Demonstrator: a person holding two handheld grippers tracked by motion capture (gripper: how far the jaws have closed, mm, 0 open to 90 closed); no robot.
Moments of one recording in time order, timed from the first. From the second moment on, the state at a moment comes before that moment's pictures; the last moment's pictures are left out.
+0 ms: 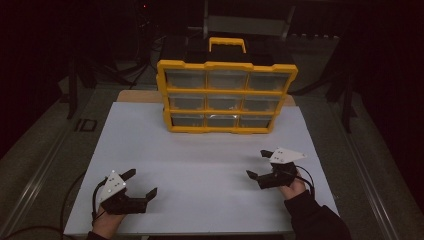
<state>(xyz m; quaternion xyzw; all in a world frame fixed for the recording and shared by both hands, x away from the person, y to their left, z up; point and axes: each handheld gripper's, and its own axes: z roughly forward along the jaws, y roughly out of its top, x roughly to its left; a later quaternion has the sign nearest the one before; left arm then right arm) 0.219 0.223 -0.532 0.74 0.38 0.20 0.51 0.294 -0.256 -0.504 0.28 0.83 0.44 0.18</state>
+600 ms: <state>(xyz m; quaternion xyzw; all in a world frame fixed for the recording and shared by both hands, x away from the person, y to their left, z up) 0.219 0.223 -0.532 0.74 0.38 0.20 0.51 0.267 -0.281 -0.522 0.30 0.83 0.44 0.17</state>
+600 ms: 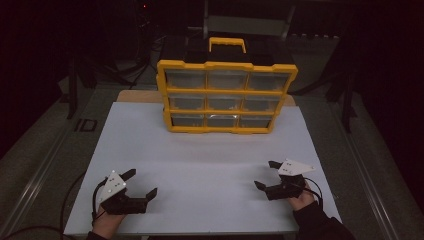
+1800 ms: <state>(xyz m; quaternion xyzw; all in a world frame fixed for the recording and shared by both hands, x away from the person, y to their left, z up) 0.219 0.223 -0.532 0.74 0.38 0.20 0.51 0.244 -0.316 -0.537 0.33 0.82 0.42 0.21</state>
